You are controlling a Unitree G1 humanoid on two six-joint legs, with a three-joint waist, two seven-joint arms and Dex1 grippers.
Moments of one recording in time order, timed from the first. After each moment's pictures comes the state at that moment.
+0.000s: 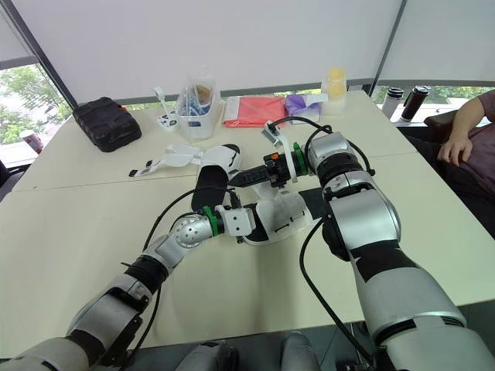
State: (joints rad) left arm -0.67 0.23 -0.41 0.70 0.36 -0.62 -0.45; right arm -1.42 -0.32 0.17 1.28 0.09 0.76 1.60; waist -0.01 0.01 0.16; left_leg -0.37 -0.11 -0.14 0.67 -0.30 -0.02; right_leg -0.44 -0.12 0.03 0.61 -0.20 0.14
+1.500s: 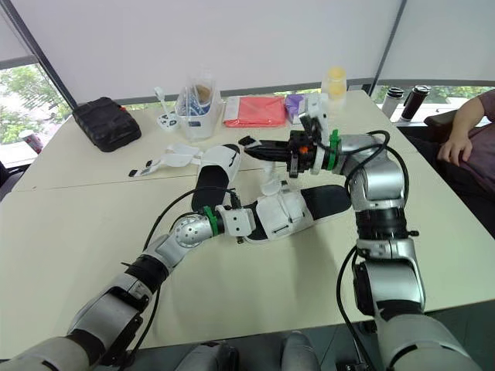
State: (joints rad) left arm -0.70 0.22 -0.42 0.75 0.36 -0.65 -0.46; right arm -0.79 -0.45 -0.08 -0.01 0.30 0.47 1.30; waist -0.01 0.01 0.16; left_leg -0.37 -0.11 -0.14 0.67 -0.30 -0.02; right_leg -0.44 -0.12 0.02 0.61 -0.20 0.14
